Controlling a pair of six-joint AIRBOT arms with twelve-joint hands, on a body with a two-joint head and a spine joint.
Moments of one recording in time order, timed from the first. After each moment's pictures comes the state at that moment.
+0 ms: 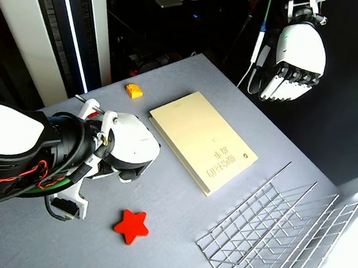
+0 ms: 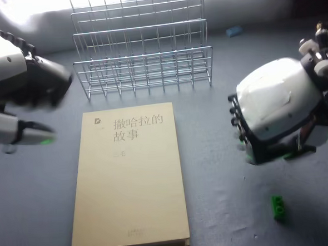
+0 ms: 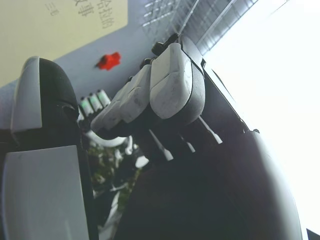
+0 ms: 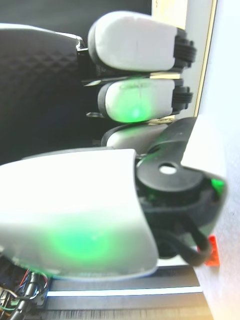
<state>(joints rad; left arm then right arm) 0.41 -0.73 1.17 0.91 -0.55 0.05 -0.20 -1.28 1.56 -1.98 1.01 0.42</state>
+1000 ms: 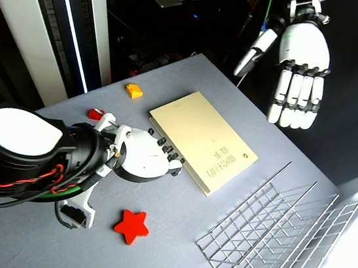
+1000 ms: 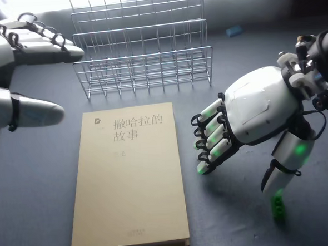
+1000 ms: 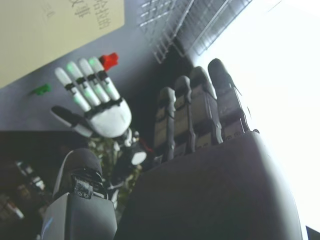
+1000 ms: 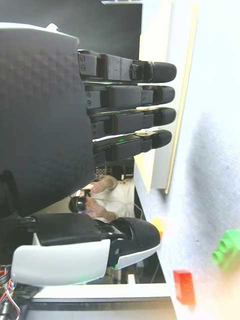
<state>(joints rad) 0.40 -0.73 1.23 0.91 -0.57 0.04 -0.24 -1.35 1.60 -2.02 0.88 0.45</state>
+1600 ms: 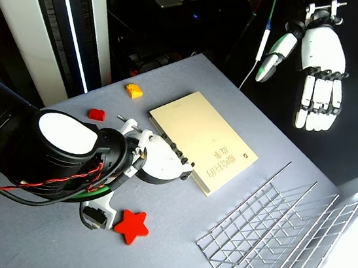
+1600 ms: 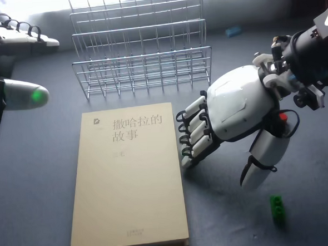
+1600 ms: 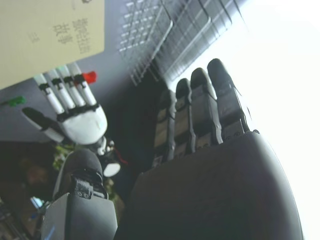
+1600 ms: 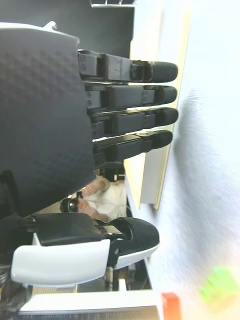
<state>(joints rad) 0.40 -0.74 1.28 0.90 -0.48 -0.09 -0.23 -1.43 1.65 -2.04 0.84 0.47</state>
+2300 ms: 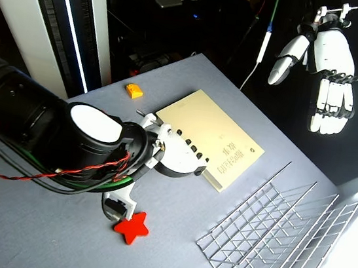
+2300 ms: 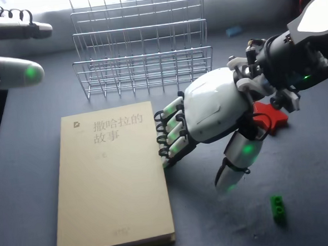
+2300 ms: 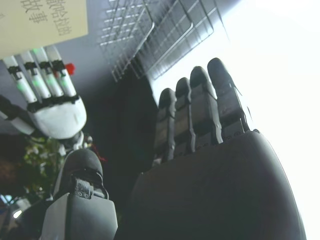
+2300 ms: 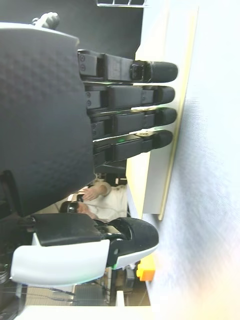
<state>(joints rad) 0.38 -0.77 1.35 0.88 -0.50 -0.22 -0.22 -1.50 1.66 -2.03 0.78 0.47</state>
